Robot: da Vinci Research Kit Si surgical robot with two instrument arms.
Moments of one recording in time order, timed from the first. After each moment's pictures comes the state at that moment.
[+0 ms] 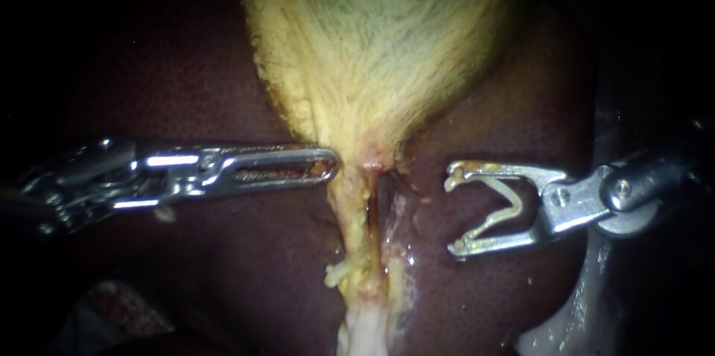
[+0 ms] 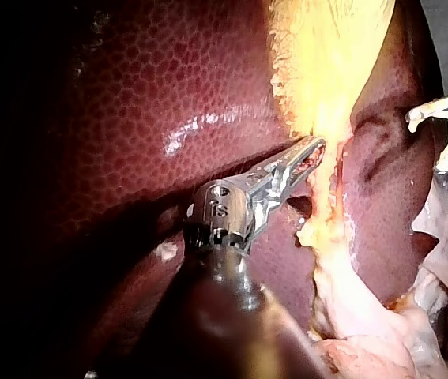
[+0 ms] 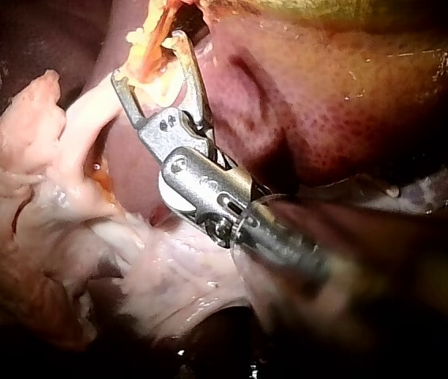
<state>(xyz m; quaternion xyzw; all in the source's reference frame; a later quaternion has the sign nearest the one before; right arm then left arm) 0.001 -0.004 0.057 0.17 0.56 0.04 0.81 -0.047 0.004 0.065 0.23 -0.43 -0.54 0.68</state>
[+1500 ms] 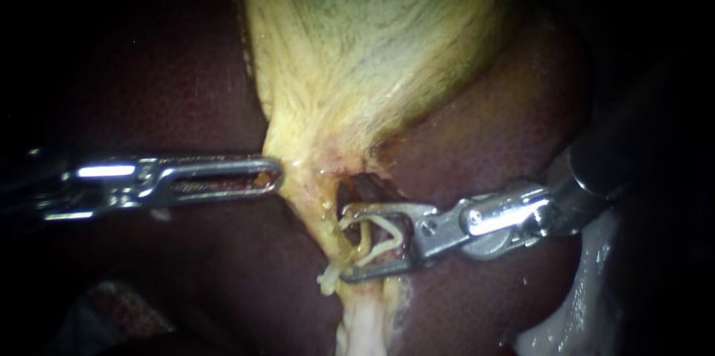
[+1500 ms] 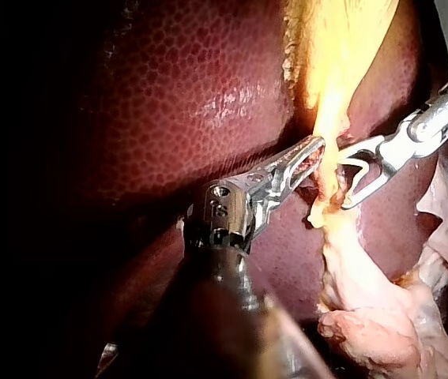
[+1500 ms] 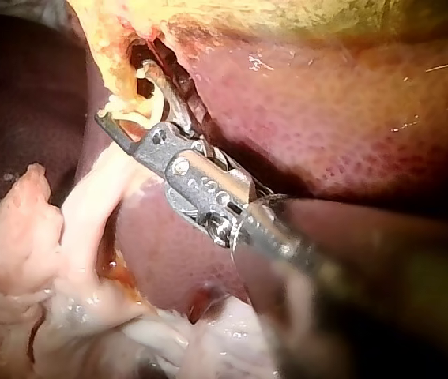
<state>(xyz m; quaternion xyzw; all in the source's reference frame) 0.013 -0.010 0.073 0.23 0.49 0.06 0.84 -0.042 0.003 0.060 0.23 -0.43 -0.55 0.68</state>
